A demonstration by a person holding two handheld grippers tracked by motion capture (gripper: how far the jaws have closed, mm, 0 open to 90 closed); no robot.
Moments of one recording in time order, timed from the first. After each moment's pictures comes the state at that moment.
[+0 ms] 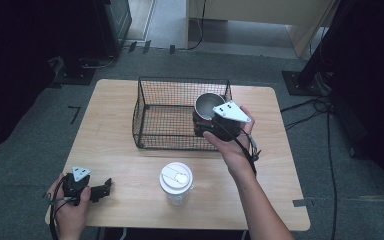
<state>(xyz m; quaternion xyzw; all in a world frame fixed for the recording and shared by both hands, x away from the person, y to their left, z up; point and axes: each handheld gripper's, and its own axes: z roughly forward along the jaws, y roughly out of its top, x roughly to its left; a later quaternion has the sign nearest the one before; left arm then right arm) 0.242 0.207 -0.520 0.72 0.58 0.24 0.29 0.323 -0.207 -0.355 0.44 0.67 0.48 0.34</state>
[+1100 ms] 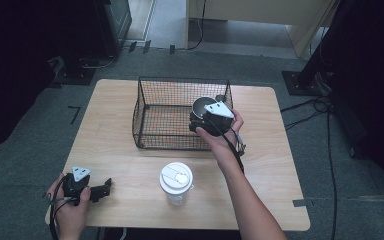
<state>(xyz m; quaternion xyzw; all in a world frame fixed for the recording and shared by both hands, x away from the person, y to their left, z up) 0.242 0.207 -0.520 0.73 0.58 0.24 0.29 0.371 -0.193 -0.411 0.50 0.67 0.43 0.33</state>
